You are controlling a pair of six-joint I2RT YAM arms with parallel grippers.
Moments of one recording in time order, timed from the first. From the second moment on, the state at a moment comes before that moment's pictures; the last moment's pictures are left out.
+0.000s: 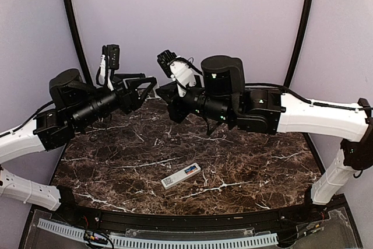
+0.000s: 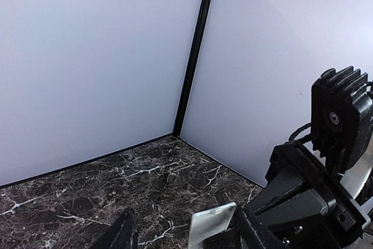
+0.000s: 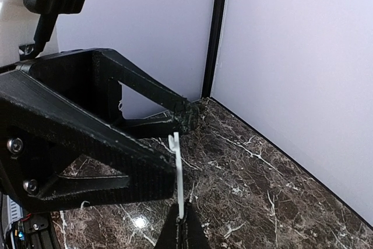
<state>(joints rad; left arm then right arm) -0.95 1.02 0.96 0.13 -0.12 -0.22 1.24 1.60 1.52 -0.09 0.27 -0.05</state>
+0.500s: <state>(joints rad) -0.95 1.11 1.02 0.13 -0.11 -0.24 1.25 1.60 1.52 -0.09 0.30 -0.05</state>
